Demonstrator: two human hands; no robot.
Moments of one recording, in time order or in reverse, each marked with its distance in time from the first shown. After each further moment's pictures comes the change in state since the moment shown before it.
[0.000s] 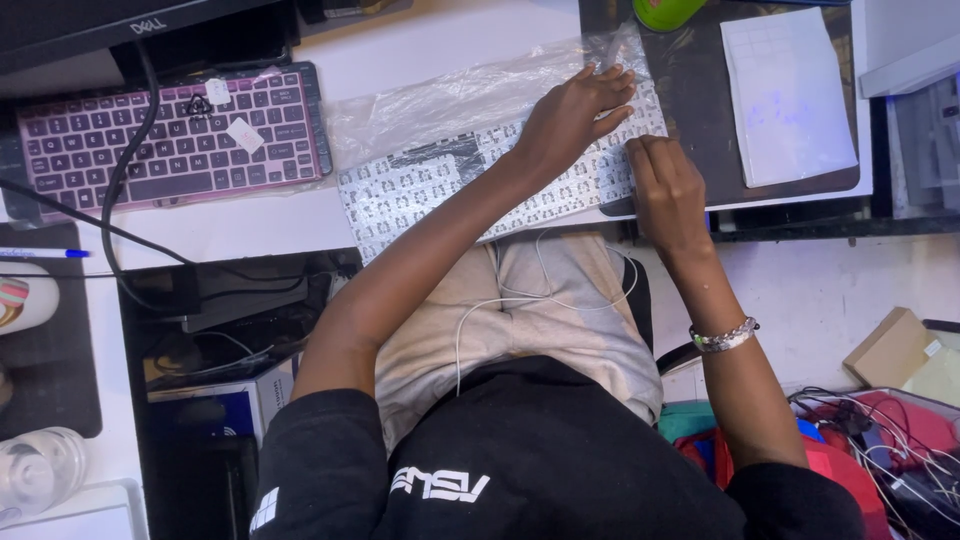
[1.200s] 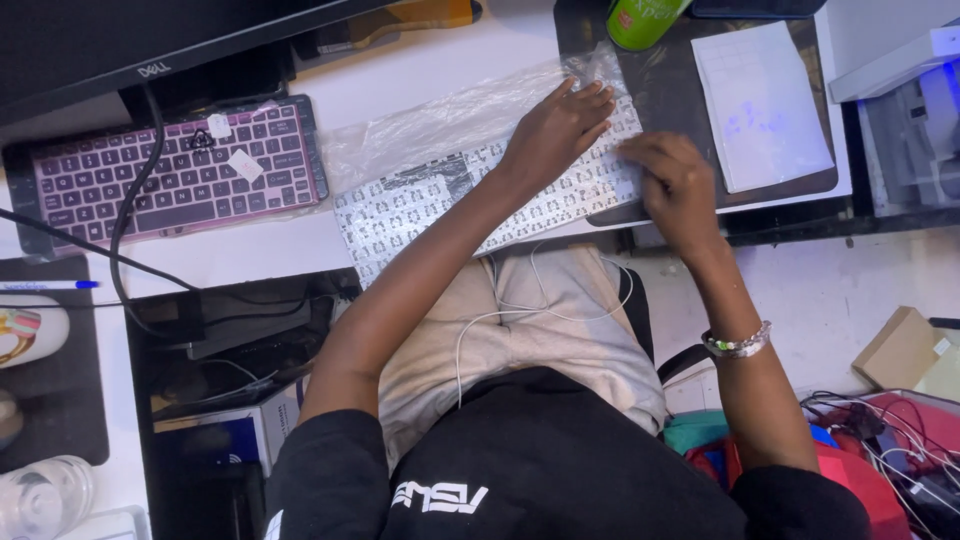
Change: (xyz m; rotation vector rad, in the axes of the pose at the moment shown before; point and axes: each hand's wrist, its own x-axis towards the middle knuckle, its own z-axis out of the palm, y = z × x) left_hand 0.000 -0.002 -0.003 0.308 -0.032 0.156; right_hand 0.006 0.024 -0.024 0.652 -0.036 0.203
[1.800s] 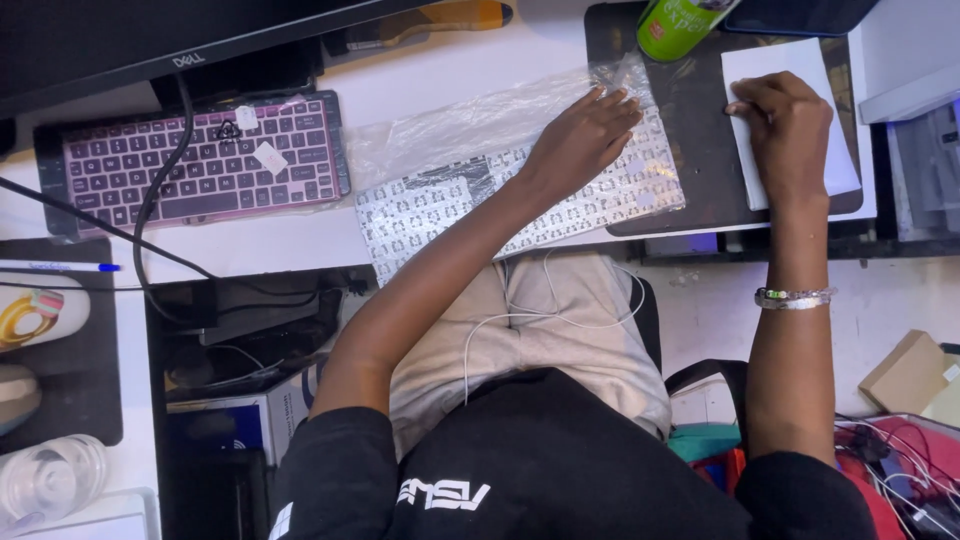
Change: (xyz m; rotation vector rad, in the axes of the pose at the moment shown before) left_hand -0.002 0.001 0.002 -0.091 0.070 -0.018; right_hand 0.007 0.131 -0.043 -0.367 0.001 0.041
